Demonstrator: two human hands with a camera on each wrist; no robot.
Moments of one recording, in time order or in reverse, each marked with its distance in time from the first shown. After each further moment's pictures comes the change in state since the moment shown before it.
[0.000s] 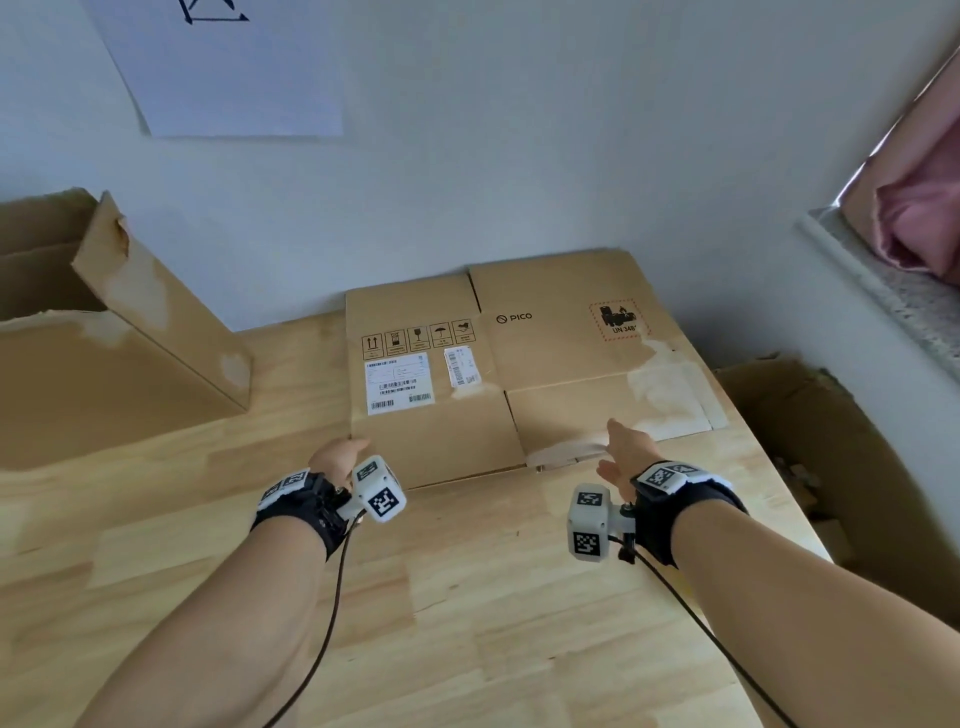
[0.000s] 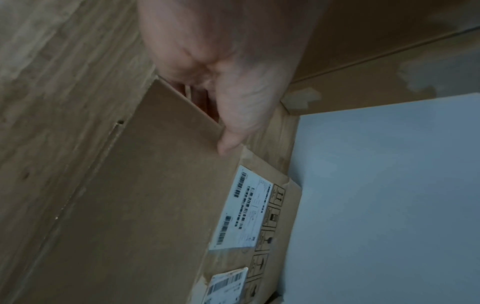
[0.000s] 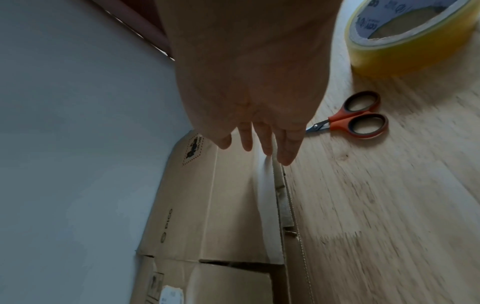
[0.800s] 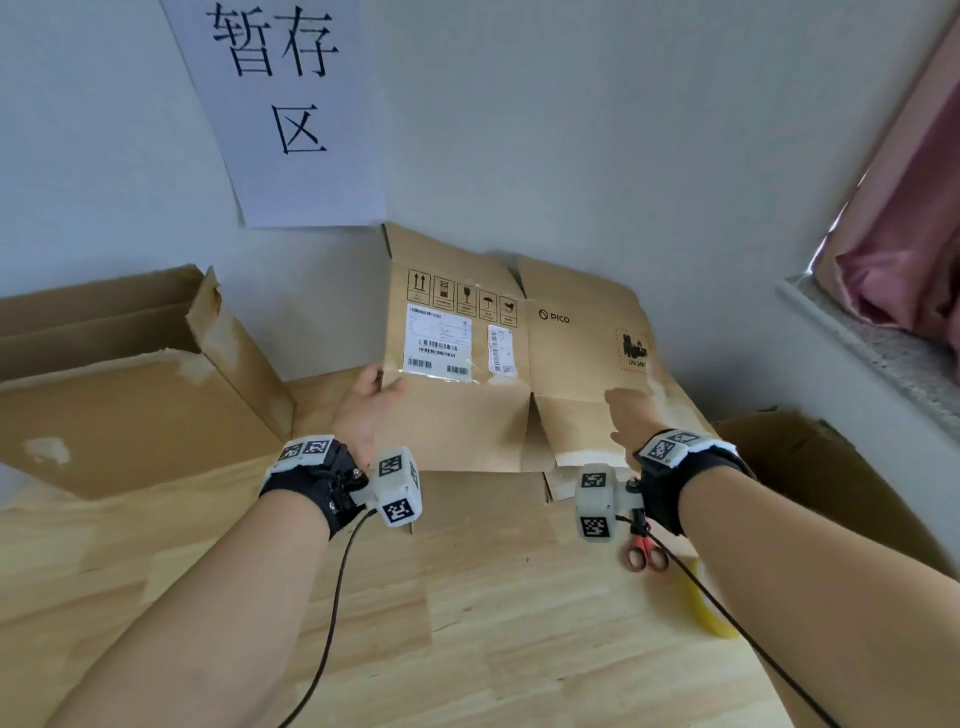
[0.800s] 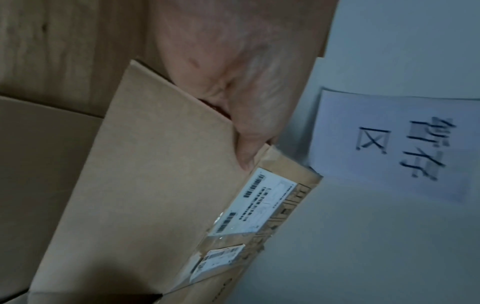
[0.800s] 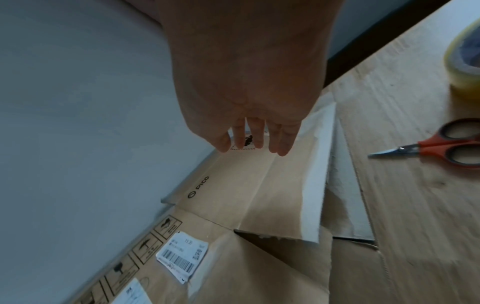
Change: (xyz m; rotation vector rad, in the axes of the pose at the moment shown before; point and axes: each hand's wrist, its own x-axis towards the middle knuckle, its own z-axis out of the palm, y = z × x) left_hand -0.111 0.068 -0.028 -0.367 -0.145 0.598; right_hand -0.049 -0.043 -0.042 0.109 0.037 -0.364
